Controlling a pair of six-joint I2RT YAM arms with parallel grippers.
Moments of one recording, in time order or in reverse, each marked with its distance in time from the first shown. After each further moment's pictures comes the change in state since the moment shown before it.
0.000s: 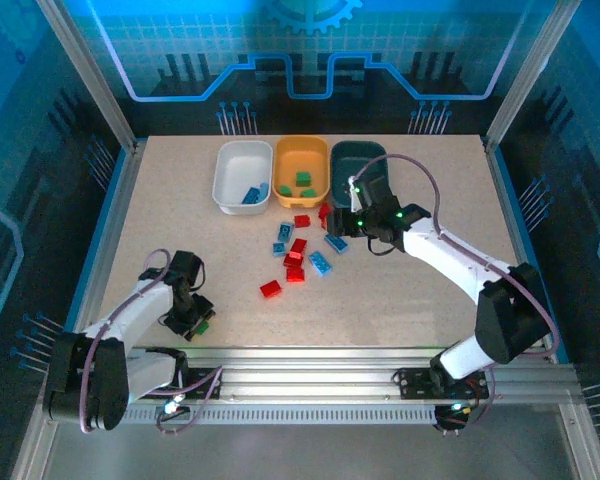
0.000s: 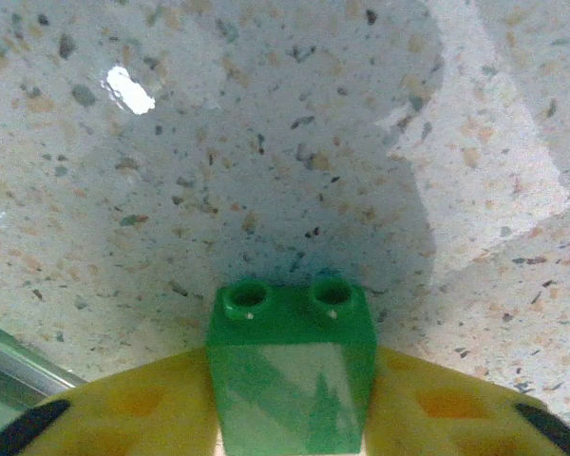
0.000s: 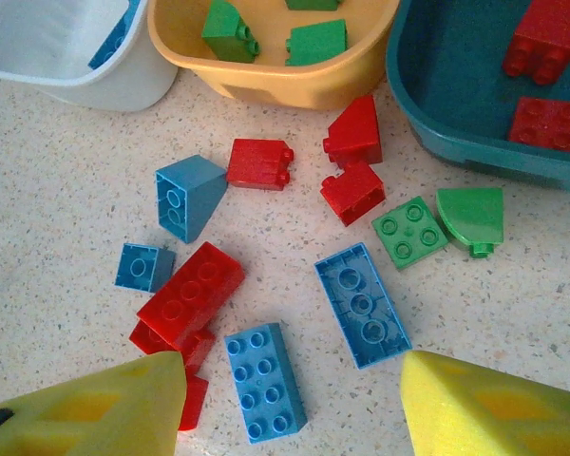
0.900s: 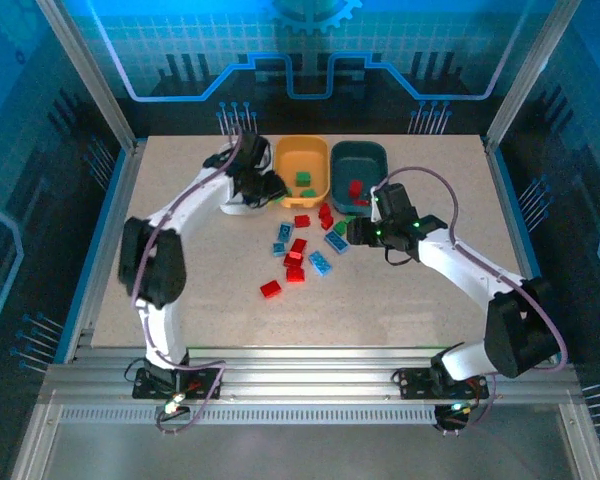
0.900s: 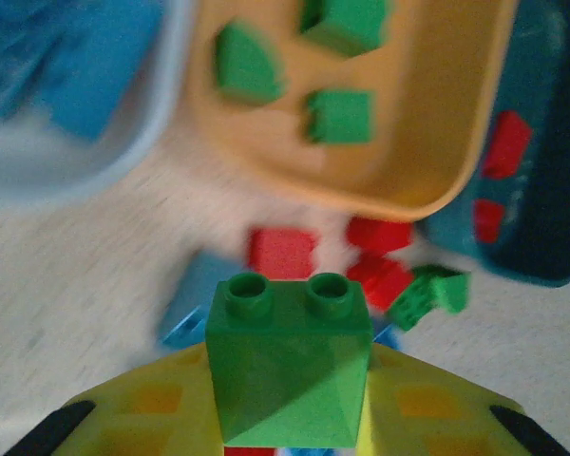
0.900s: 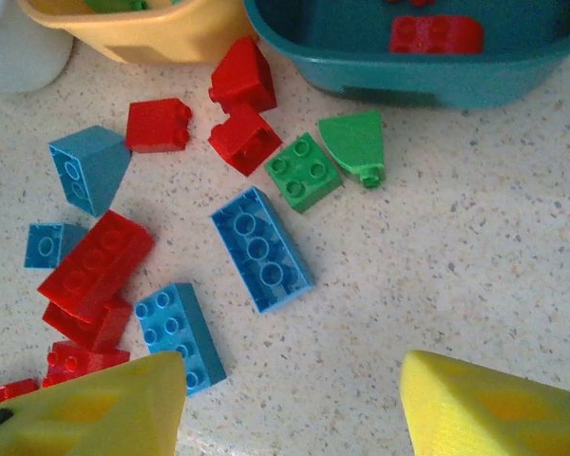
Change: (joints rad) left arm -0.229 0.838 1.234 0.173 0.150 0.336; right arm -0.093 -0.098 -0.154 -0.008 0.006 0.019
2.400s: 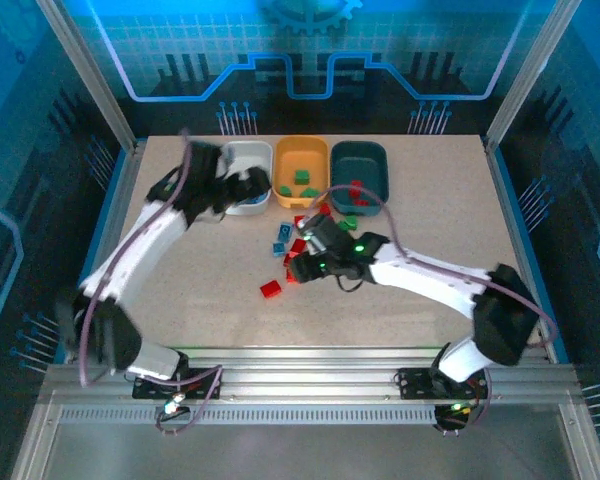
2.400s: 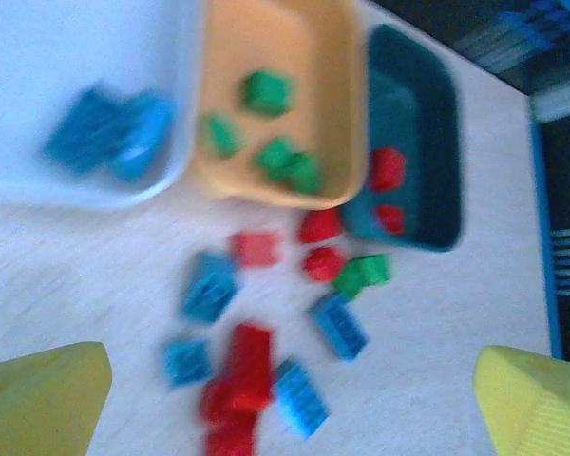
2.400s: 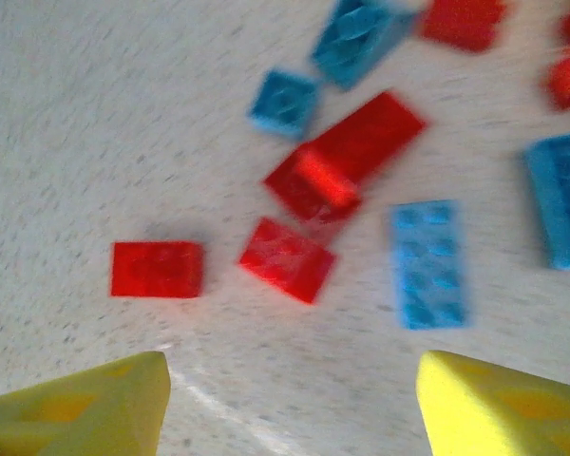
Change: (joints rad) left arm 0.121 -0.619 -0.525 0.143 -0.001 0.038; right arm 0.496 0.172 0.177 -0.089 0.163 0.007
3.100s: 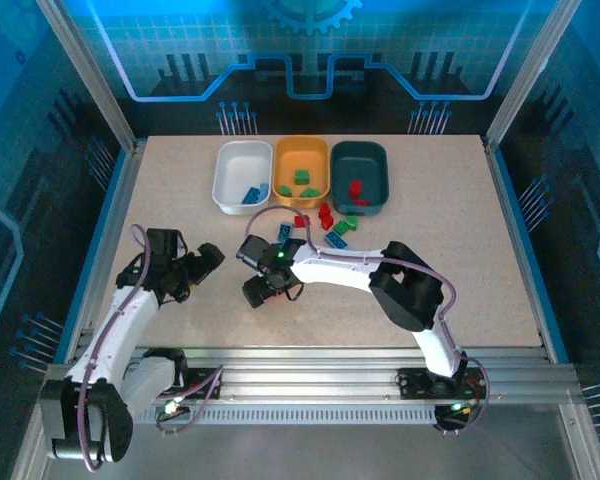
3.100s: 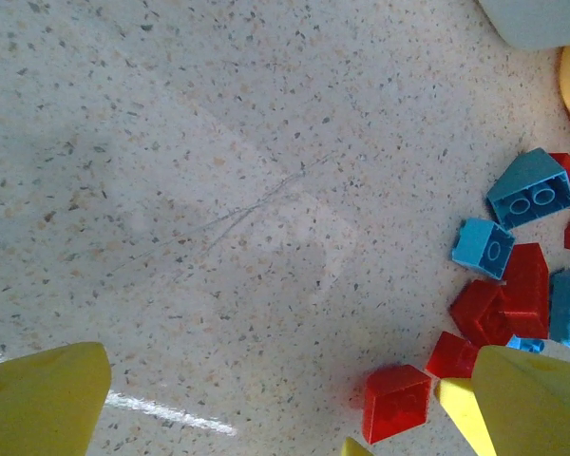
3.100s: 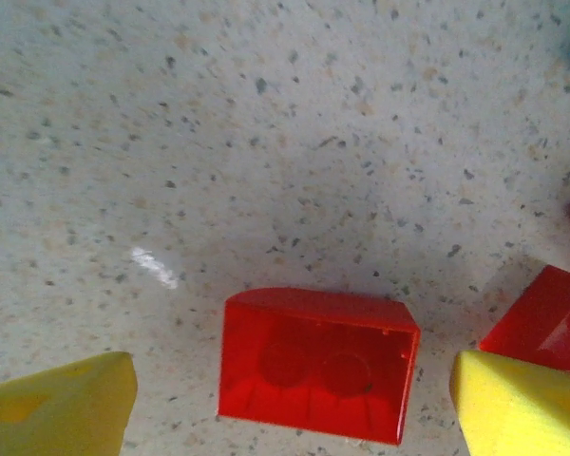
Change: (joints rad) left arm 0.216 -0.392 -0.584 -0.058 -0.004 -0.119; right arm 0.137 0.496 0.395 -0.156 -0.035 0.057
